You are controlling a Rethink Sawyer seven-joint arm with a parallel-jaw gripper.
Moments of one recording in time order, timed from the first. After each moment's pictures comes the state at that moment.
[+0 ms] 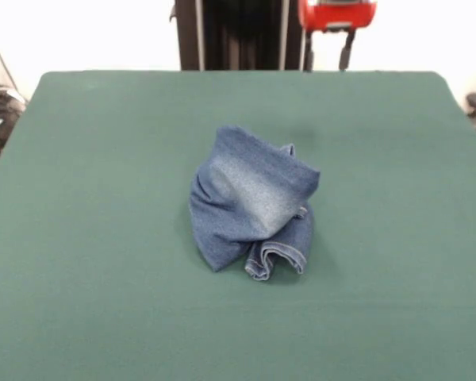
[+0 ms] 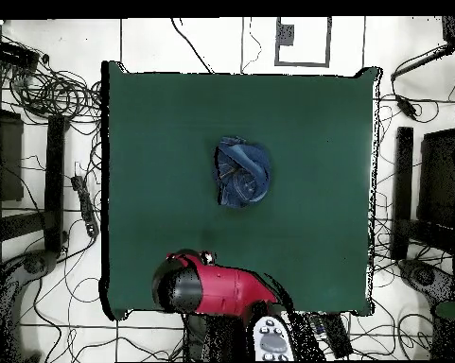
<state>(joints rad) -0.06 -0.74 -0.01 2.13 0.01 0.21 1.57</state>
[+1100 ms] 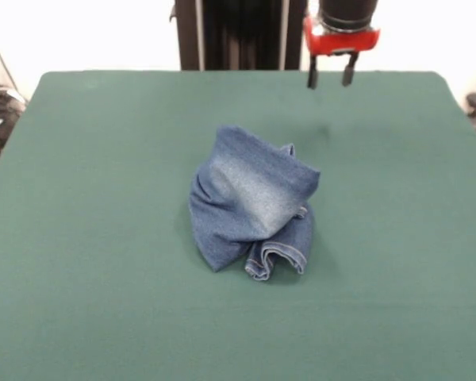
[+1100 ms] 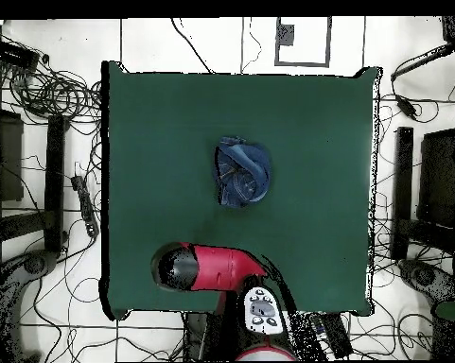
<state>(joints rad) -0.03 -0.63 -0.01 2.00 0.01 0.38 1.57</state>
